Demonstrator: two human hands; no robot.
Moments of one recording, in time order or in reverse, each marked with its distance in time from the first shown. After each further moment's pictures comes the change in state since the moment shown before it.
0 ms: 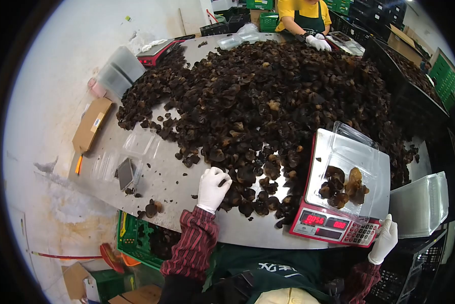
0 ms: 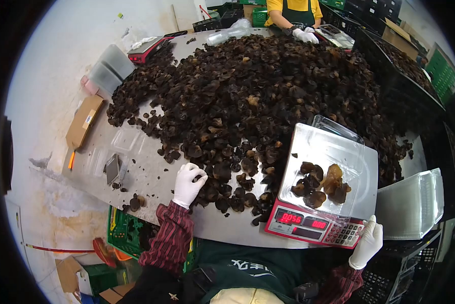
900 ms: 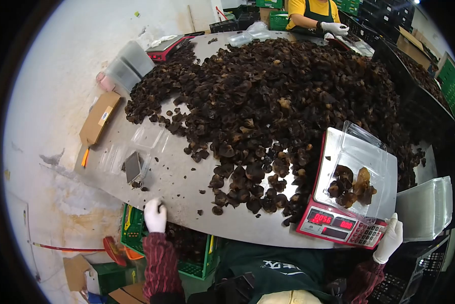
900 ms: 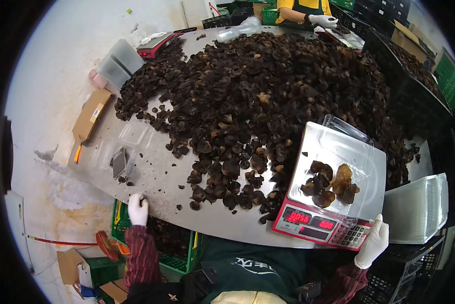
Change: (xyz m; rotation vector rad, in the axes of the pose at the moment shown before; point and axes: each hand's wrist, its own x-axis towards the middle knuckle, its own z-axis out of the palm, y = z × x) left_hand -0.144 -0.158 -0.110 0.378 0.333 -0.179; right_hand 0.006 0.006 0.007 -0.030 0.015 -0.024
